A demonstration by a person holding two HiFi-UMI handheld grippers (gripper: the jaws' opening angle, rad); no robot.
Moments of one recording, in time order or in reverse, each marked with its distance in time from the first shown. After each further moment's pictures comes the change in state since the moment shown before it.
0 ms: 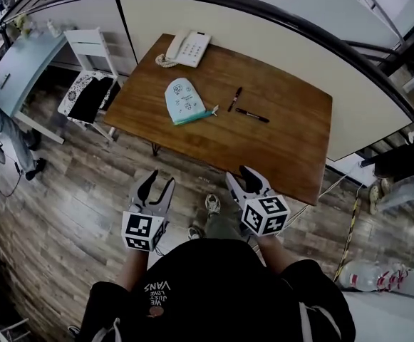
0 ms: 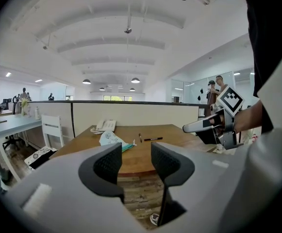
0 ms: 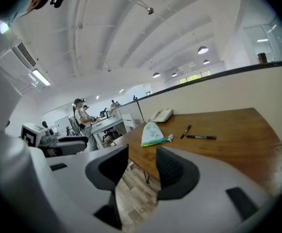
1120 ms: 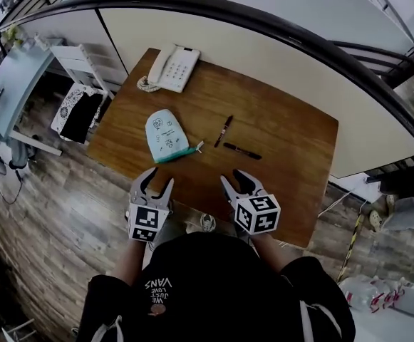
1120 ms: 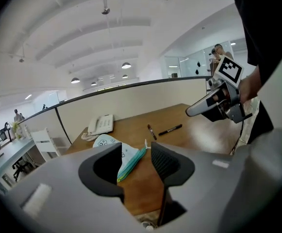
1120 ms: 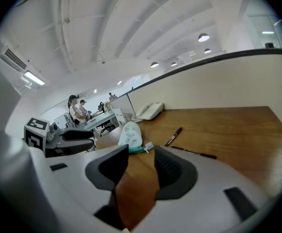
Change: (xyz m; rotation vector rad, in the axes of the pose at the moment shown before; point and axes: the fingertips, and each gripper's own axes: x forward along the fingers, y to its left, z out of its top) left arm 0.187 0.036 0.006 0.215 0.191 0.024; right arm 0.108 -0.129 0.035 0.026 0.118 0.015
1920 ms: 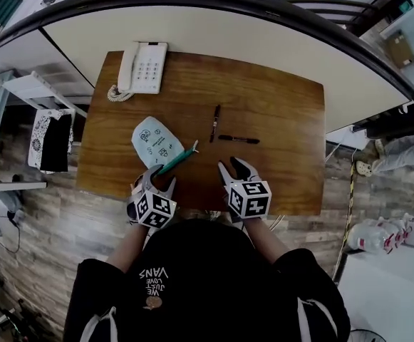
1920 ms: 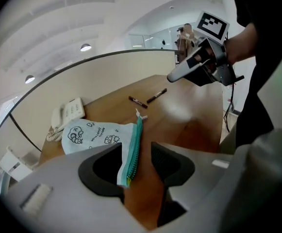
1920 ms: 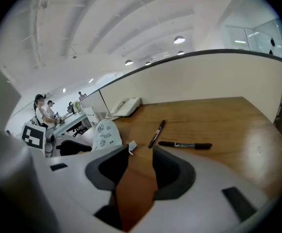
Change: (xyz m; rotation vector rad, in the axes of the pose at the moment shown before) left arm 0.093 0.014 -0.087 0.285 0.233 -0.349; right arm 0.057 -0.024 -0.015 0.136 0.030 -0.327
